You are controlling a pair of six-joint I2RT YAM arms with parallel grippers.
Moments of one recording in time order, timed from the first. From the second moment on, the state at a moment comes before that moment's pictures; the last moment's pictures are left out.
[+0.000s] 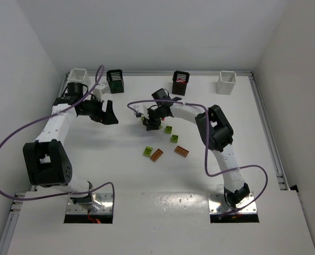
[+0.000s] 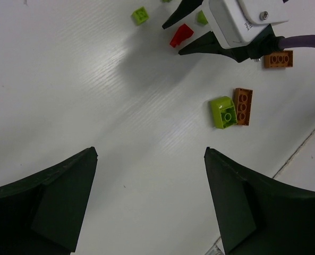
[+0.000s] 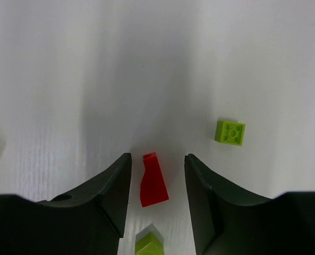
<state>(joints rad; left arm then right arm) 0.10 1.50 1.20 -0.74 0.72 0.35 0.60 2.31 1.67 -0.38 -0.62 -0.93</state>
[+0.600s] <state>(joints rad) 0.10 1.51 1.20 -0.71 0.74 0.33 0.57 2.31 1.70 -0.35 -0.51 -0.73</state>
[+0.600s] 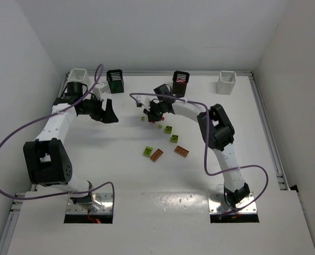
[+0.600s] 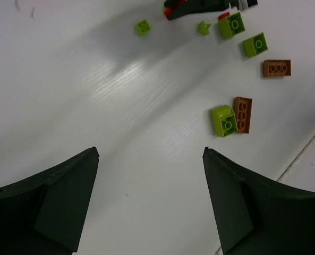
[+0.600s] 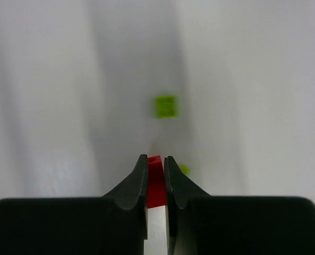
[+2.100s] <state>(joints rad) -0.07 1.62 1.27 -0.51 0.63 0.18 0.27 2.39 2.11 -0.07 -0.01 -0.08</state>
